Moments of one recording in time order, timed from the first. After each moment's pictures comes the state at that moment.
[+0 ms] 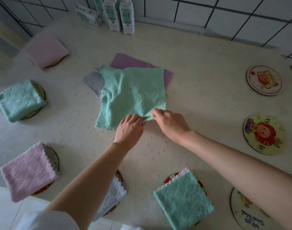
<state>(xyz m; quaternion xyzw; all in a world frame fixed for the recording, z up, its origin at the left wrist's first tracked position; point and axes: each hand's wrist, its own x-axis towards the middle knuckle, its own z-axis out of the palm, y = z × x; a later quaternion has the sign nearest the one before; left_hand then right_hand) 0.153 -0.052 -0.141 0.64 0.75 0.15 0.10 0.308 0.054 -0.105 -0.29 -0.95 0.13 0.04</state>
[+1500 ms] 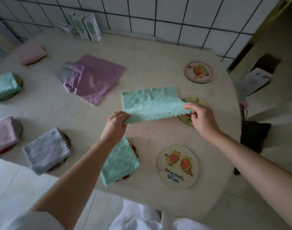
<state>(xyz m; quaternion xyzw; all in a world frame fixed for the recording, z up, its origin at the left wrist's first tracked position) 0.387 -0.075 -0.087 0.58 0.74 0.31 0.11 0.666 0.080 -0.056 -0.44 -0.84 0.23 0.22</state>
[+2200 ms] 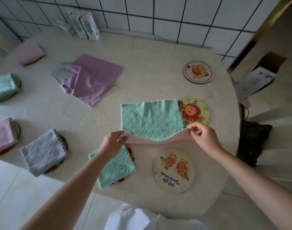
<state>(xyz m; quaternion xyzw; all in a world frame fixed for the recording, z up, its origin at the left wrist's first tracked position) 0.404 -0.104 -0.100 0.45 0.81 0.24 0.29 0.710 0.067 -0.092 -0.50 -0.78 0.34 0.15</state>
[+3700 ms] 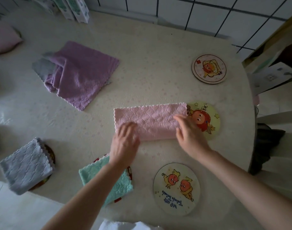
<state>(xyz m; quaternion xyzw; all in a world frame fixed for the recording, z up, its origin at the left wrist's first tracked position) 0.422 -0.038 -0.134 0.54 0.81 0.19 0.14 0.627 0.103 -0.117 -0.38 -0.89 0.22 0.12</state>
